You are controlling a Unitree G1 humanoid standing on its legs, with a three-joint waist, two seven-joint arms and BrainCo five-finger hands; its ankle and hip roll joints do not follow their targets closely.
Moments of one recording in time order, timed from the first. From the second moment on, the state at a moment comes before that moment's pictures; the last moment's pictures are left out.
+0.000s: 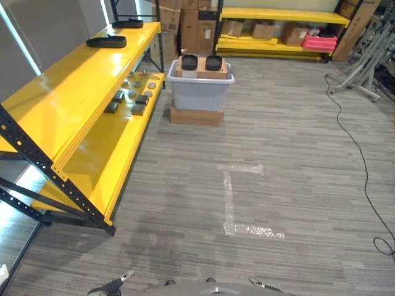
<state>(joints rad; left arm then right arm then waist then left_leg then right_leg) 0.02 0.28 -0.20 1.21 -0.45 0.18 -0.08 0.02 -0.29 0.11 1.24 0.47 0.16 0.20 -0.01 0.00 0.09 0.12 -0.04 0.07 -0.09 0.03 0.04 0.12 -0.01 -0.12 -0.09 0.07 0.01</state>
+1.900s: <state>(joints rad) 0.04 0.23 -0.07 1.26 -0.63 0.02 -0.07 -0.01 -0.31 0.14 1.20 0.50 -0.10 0.21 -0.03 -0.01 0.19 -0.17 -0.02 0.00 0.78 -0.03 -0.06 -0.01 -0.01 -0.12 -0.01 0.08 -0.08</state>
